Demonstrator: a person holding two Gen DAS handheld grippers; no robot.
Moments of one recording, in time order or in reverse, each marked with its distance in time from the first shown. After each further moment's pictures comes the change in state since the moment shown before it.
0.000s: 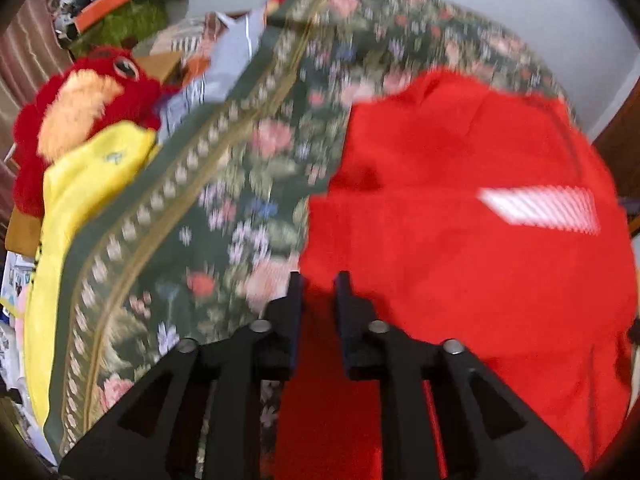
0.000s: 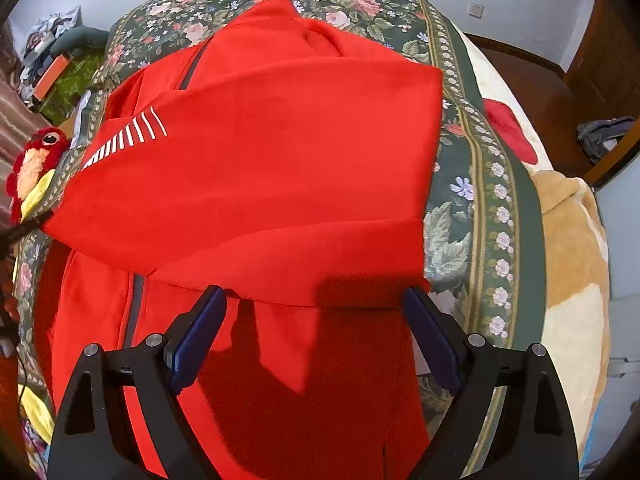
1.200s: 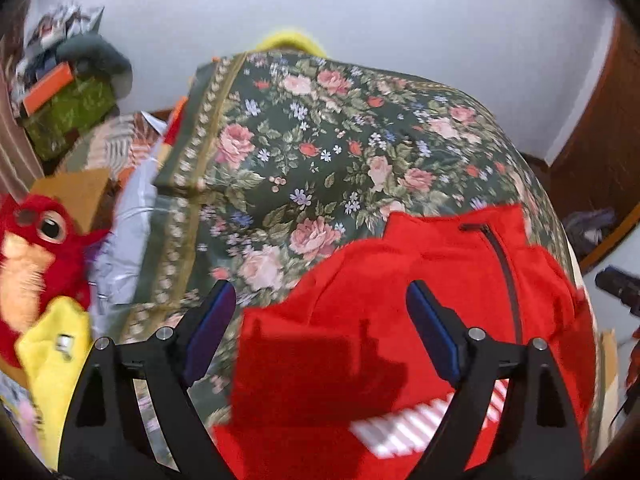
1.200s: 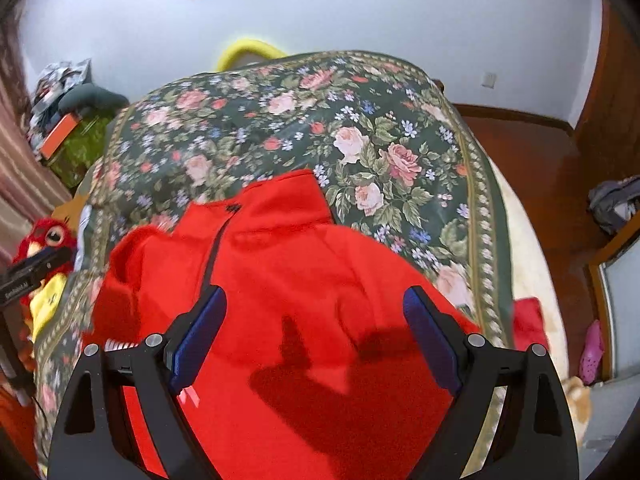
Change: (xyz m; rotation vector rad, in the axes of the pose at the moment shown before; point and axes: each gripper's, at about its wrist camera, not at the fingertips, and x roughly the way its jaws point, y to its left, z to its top) left arm -0.005 -0.089 0.172 0.073 -0.188 -0.149; right arm 0.005 0.015 0.177 0.007 -0.233 0.040
